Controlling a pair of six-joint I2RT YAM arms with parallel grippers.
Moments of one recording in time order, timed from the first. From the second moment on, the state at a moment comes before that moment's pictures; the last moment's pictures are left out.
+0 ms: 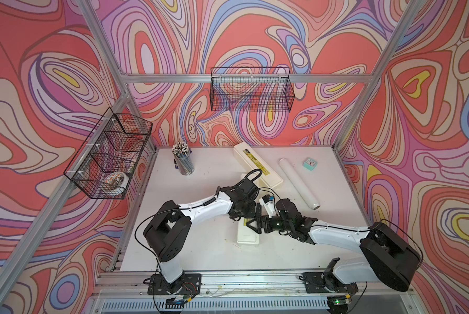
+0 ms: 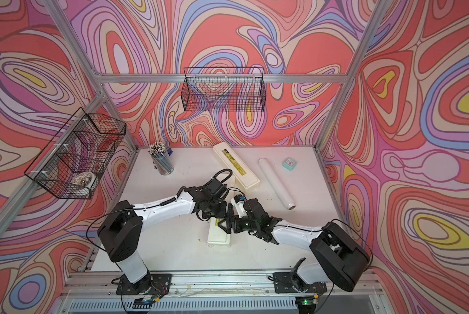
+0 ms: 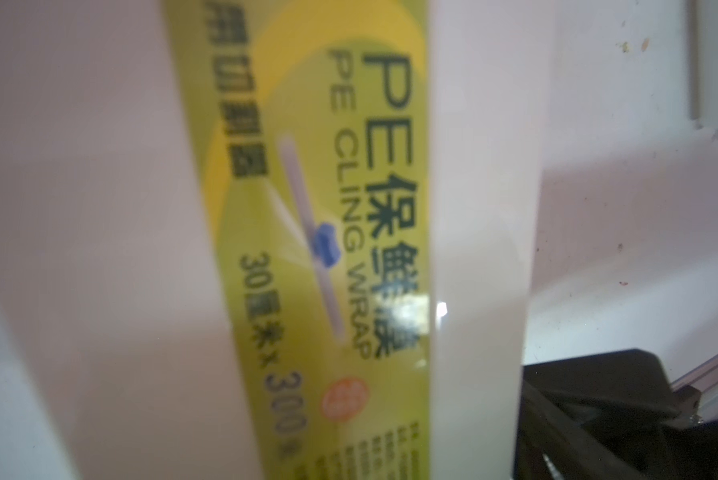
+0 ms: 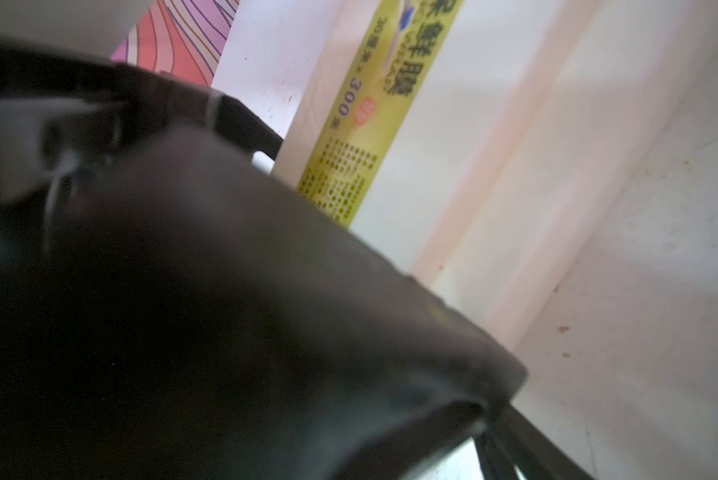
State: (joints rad) left arm -0.80 1.75 1.21 -0.61 0.13 -0.75; right arm 0.72 1.39 0.51 0.24 -0.41 0.58
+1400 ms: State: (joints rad) left arm -0.77 1.75 1.26 -0.68 0.09 -0.70; right arm 0.72 1.39 0.53 0.21 -0.38 0.61
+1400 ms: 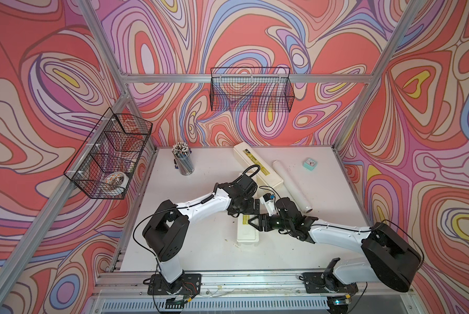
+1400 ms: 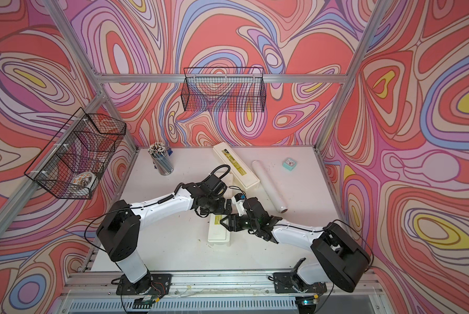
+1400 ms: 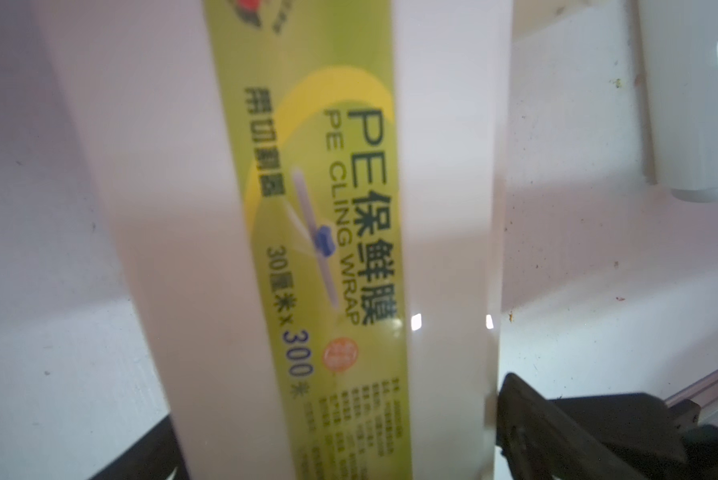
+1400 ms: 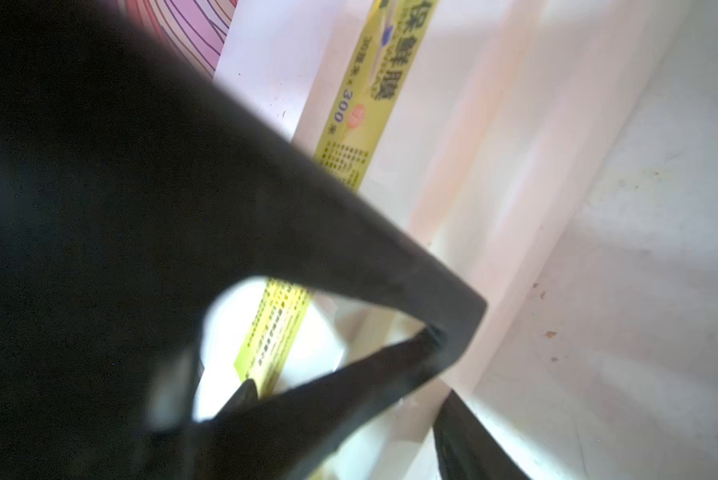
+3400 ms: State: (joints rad) left arm -0.63 1.67 1.13 -0.50 0.16 -0.54; right arm 0.73 1.35 0.64 -0.05 -0.28 0.64
